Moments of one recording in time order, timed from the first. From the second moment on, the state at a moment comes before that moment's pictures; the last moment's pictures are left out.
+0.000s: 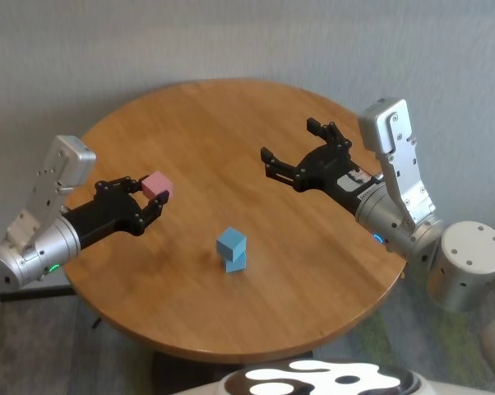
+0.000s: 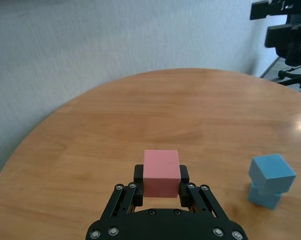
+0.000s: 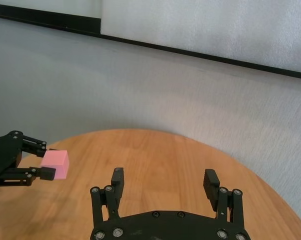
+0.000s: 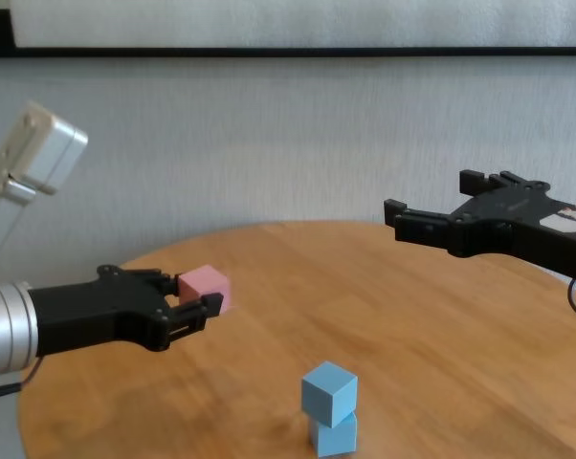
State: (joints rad) left arm -0.34 0.40 0.40 -1.21 -0.26 -0.08 -0.57; right arm 0.18 0.30 -0.31 -1.53 0.16 0.04 0.32
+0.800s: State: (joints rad) left arm -0.30 0.40 0.47 -1.34 -0.30 -0.07 -0.59; right arm 0.18 0.30 -0.31 -1.53 0.16 0.04 0.32
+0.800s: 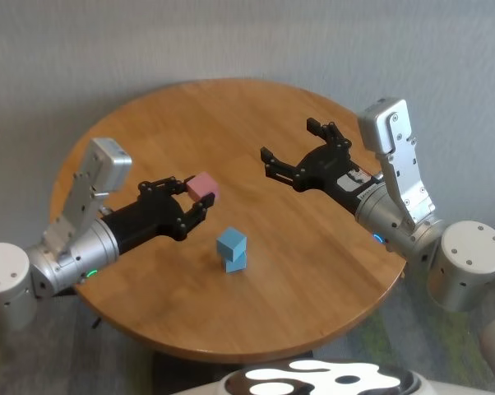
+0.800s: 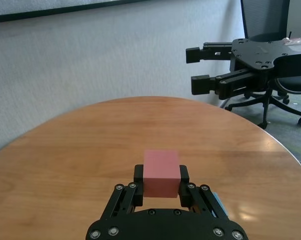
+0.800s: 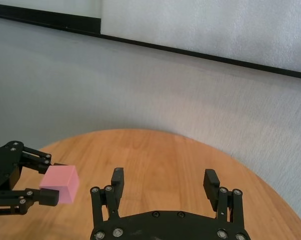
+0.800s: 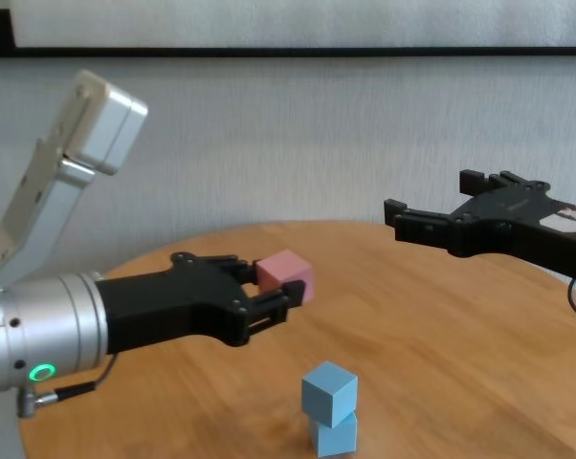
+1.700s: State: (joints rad) left arm -0.26 0.41 0.54 -1.41 -0.31 -0.04 -0.59; right arm 0.18 0.30 -0.31 -1.53 0.16 0.04 0.32
